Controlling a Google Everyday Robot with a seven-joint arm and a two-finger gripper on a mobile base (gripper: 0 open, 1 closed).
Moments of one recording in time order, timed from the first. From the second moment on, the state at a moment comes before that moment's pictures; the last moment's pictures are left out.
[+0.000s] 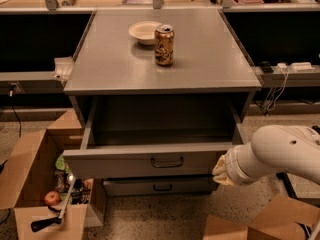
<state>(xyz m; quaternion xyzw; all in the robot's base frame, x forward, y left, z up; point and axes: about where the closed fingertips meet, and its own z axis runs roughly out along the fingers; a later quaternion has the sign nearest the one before) 0.447 -0.196 0.636 -0.70 0.69 0.00 0.19</state>
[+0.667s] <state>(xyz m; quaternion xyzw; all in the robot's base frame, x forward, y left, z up) 0.491 -0.202 0.644 -0.69 0.68 -0.02 0.24</state>
